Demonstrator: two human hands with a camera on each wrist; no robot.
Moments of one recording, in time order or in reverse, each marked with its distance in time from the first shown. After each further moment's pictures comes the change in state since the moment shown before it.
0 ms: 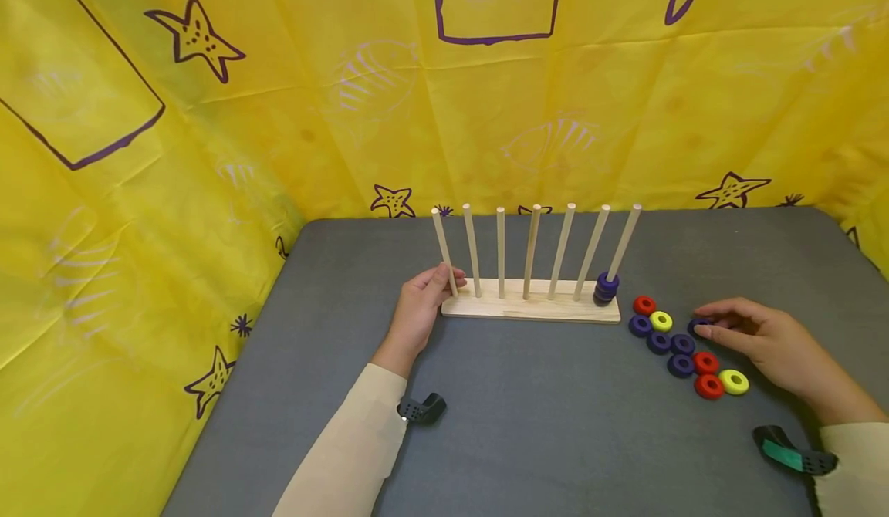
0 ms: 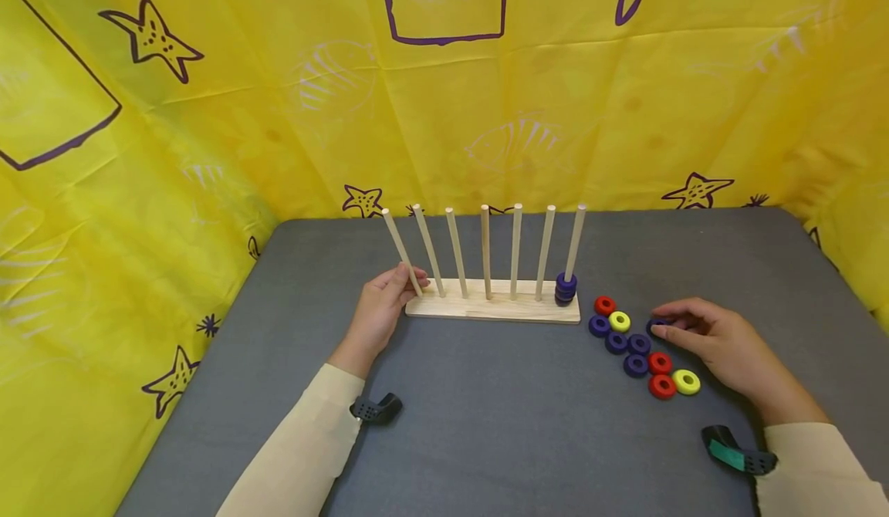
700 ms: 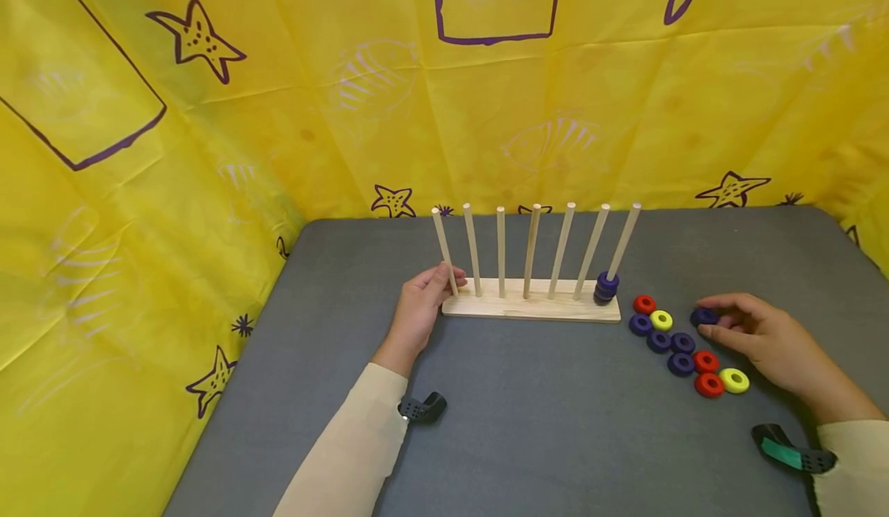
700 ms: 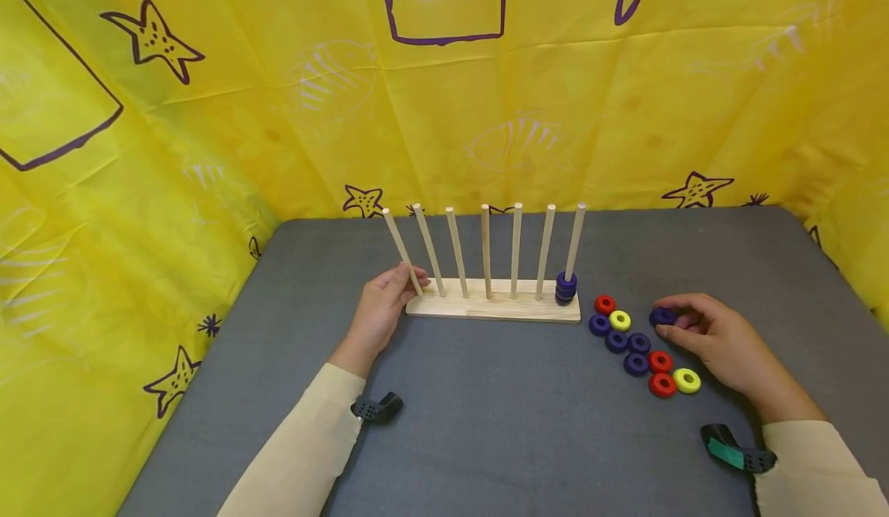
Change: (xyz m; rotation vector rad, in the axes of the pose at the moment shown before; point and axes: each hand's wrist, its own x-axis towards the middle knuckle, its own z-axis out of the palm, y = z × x) left_hand -0.001 0.002 0.000 0.009 -0.003 -0.005; right_hand -0.002 0.002 -0.003 0.013 0.036 -0.065
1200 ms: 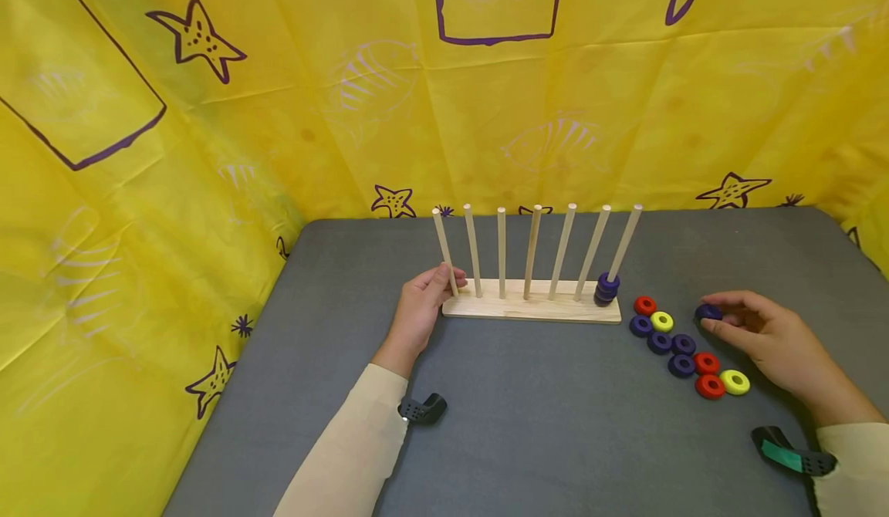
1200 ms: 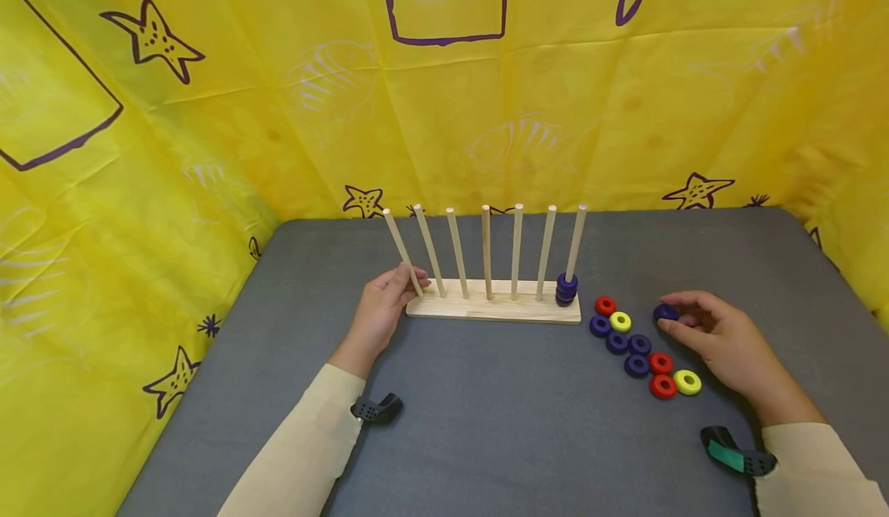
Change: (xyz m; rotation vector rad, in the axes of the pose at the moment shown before) left_hand 0.001 -0.002 -0.001 0.017 0.000 -0.001; right_hand 0.001 -0.003 0.006 -0.004 0.088 0.052
